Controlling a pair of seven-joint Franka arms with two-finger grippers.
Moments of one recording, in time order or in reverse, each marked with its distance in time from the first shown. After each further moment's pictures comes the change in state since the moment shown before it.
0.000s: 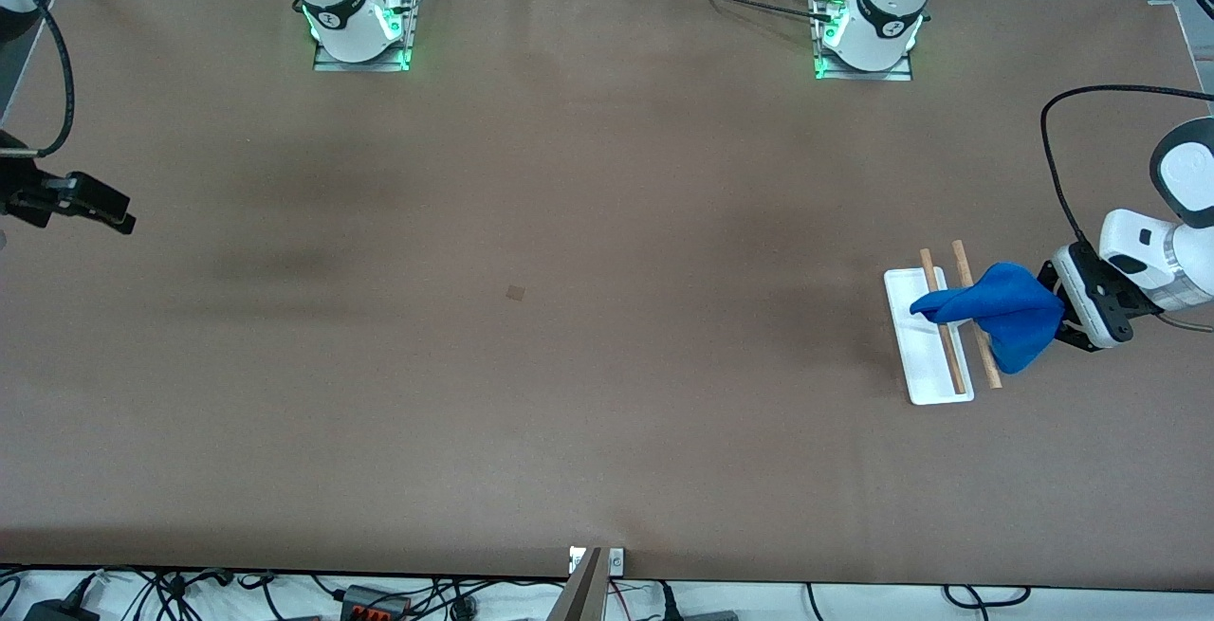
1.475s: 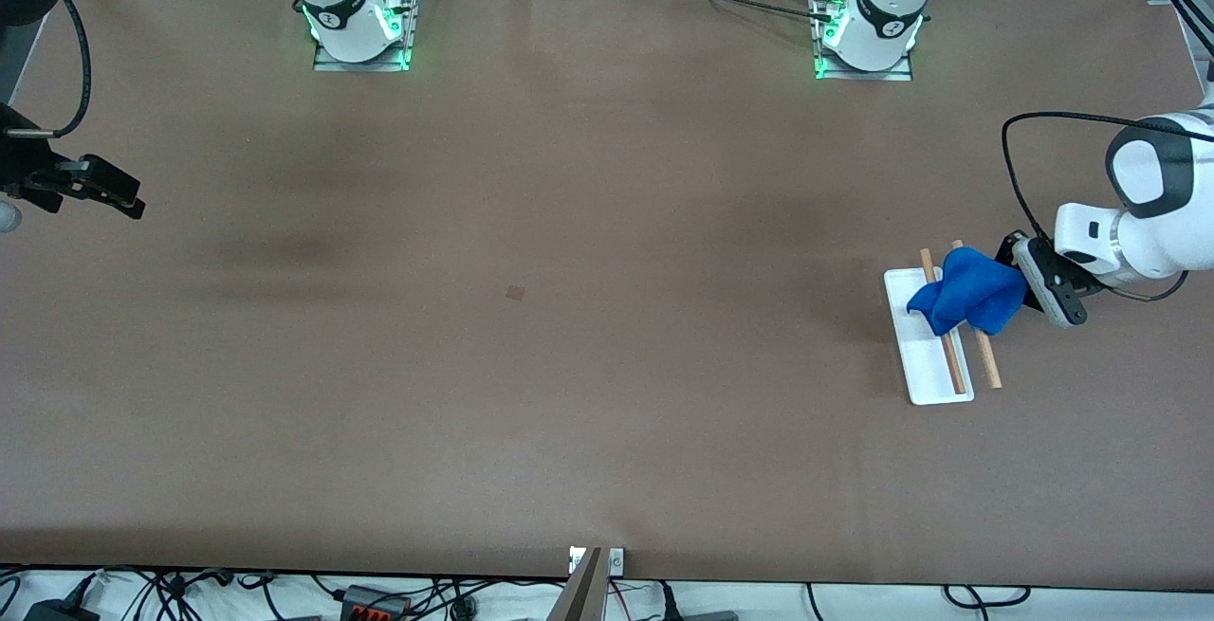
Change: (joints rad) left arm 0.024 -0.062 0.000 -0.218 0.001 0.028 -0.216; right arm -0.007 -0.051 0.002 -0.088 0.000 0.063 -0.006
